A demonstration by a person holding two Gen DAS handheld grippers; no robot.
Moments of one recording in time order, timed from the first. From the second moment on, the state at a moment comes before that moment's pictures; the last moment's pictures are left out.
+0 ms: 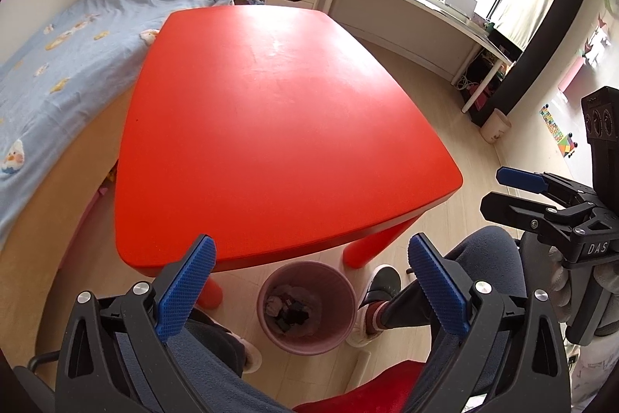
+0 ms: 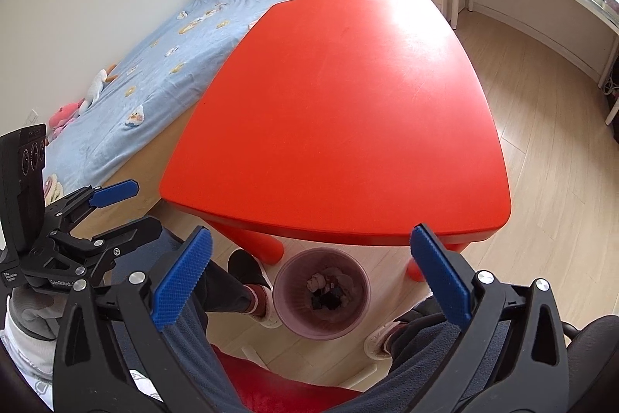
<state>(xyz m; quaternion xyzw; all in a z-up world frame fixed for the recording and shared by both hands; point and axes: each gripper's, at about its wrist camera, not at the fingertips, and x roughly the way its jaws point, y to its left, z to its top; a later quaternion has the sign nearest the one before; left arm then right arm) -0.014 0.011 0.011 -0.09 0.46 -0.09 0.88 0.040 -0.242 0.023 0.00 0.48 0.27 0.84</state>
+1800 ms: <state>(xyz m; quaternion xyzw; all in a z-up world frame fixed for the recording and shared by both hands) 0.023 0.020 0.046 -0.10 0.40 -0.11 0.90 0.082 -0.228 0.060 -0.03 0.41 0.27 0.87</state>
